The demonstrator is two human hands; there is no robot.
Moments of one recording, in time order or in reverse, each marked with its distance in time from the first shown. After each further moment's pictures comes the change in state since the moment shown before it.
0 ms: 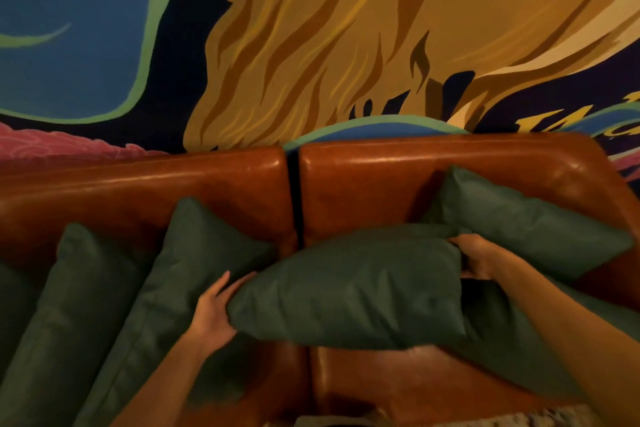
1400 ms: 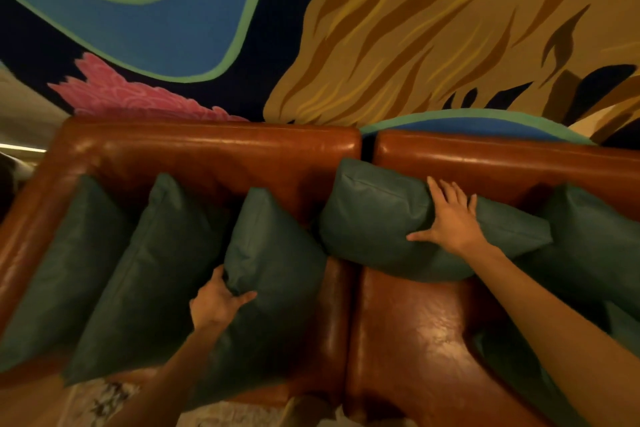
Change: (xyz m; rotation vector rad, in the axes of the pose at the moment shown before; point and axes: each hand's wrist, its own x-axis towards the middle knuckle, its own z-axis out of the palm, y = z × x) left_hand -0.029 0.017 -0.099 1.384 0.871 0.275; right_hand 0.053 -0.053 0.151 -1.172 0.173 -0.945
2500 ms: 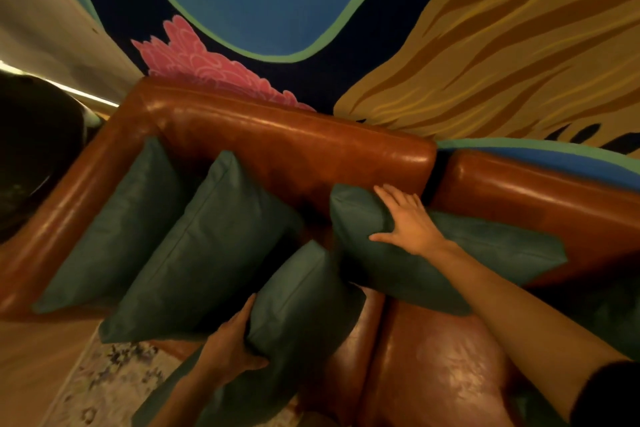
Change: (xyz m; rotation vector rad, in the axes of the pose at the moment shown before) left_hand -0.023 -0.101 0.024 -0.038 -0.280 0.139; right_hand 0.080 -0.159 0.076 -0.066 -0.125 -0.529
